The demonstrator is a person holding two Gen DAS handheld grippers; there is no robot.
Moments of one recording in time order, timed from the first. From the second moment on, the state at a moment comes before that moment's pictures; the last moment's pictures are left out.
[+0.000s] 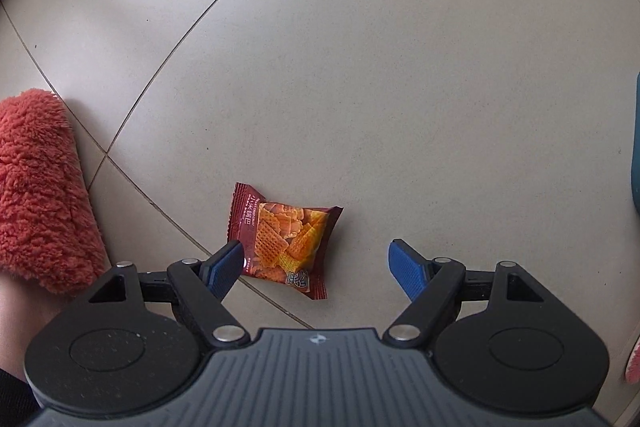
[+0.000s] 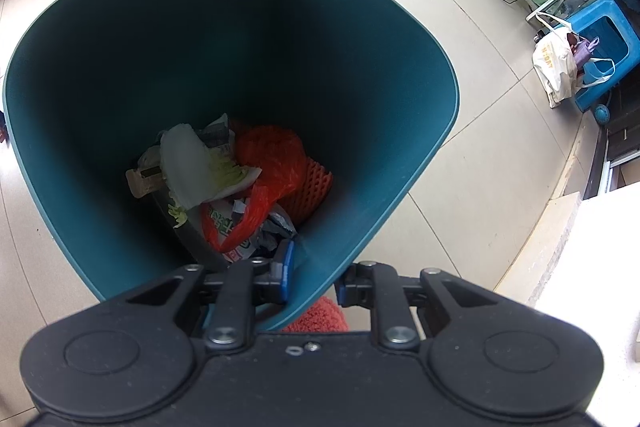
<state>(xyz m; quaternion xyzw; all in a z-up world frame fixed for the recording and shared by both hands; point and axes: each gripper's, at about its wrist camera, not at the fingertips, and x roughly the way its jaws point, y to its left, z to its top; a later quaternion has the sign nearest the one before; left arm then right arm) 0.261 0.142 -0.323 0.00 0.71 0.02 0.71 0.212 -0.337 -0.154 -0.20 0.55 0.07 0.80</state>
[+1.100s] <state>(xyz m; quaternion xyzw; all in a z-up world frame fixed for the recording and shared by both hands) 0.264 0.107 -0.274 0.01 0.67 0.03 0.74 0.209 -0.338 -0.154 -0.20 0.55 0.07 0.81</state>
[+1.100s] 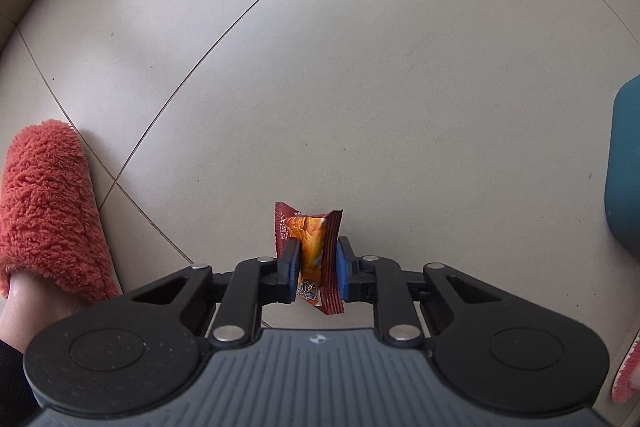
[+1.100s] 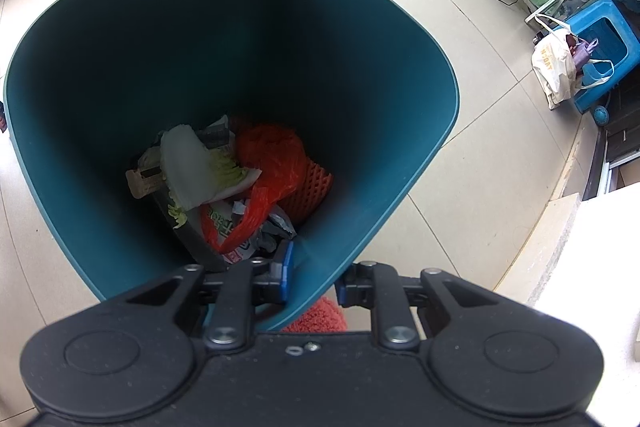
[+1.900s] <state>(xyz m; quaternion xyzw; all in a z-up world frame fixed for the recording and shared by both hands) 0.260 -0.055 -0.023 0.01 0.54 -0.17 0.82 0.211 -0.338 -0.151 -0.20 0.55 0.07 0.81</state>
